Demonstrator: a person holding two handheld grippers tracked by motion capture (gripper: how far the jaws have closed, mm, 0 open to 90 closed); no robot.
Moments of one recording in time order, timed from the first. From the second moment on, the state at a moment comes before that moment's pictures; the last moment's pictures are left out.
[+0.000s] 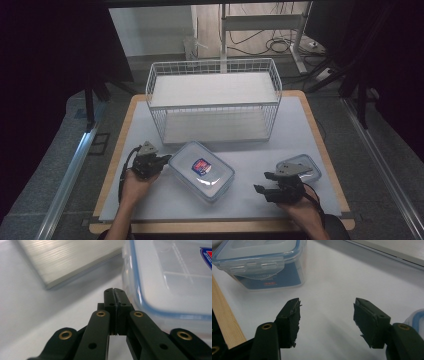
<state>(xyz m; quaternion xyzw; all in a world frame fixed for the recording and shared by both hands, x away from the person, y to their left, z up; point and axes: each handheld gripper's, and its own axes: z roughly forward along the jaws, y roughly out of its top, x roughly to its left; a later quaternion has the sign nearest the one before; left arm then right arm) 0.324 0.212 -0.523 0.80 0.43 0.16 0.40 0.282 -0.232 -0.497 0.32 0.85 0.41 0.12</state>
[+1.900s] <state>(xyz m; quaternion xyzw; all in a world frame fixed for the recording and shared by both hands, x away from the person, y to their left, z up) 0.272 0.159 -0.521 0.81 0.42 0.09 0.40 0.263 -0.182 -0.510 0.24 0.90 0.37 0.01</state>
